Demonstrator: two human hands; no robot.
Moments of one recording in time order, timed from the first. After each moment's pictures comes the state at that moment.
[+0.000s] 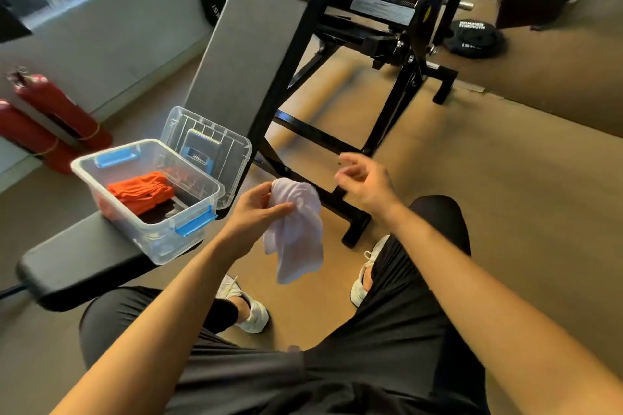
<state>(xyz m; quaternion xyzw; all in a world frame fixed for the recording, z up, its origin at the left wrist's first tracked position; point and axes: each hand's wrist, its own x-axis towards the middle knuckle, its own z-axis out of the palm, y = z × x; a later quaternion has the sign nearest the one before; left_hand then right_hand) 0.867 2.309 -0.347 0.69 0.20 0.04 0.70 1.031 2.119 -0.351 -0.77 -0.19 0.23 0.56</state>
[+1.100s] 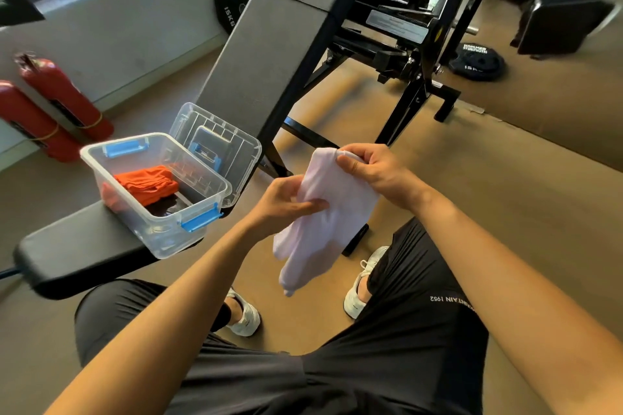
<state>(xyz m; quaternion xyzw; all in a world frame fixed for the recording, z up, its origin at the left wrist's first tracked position) 0.889 2.294 -0.314 0.80 0.08 0.04 0.60 1.041 2.125 -0.279 -0.69 -0.35 0.34 0.54</state>
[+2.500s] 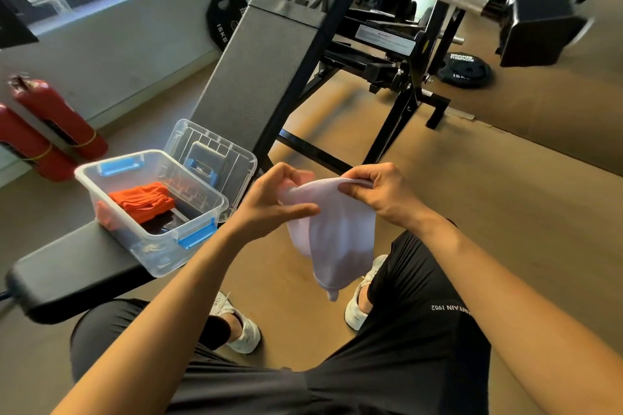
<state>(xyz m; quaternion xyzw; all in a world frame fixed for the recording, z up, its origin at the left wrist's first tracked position) 0.892 2.316 -0.303 0.85 0.06 0.13 0.51 1.025 2.106 -0.276 -0.75 -0.40 0.20 0.50</state>
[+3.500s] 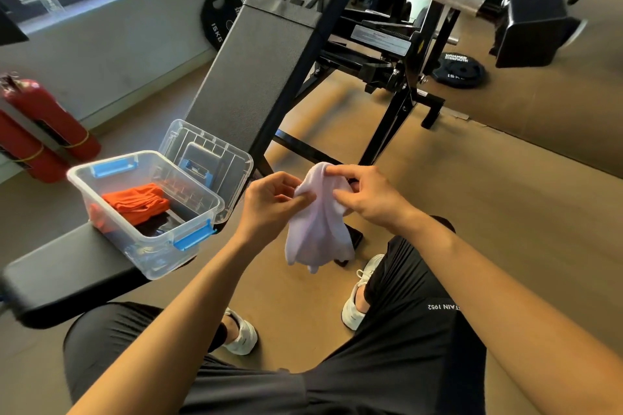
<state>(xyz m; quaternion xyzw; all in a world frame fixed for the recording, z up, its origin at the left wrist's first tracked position) 0.892 2.294 -0.307 0.80 0.14 0.21 0.55 1.012 2.120 -0.267 -0.77 -0.33 0.26 0.48</state>
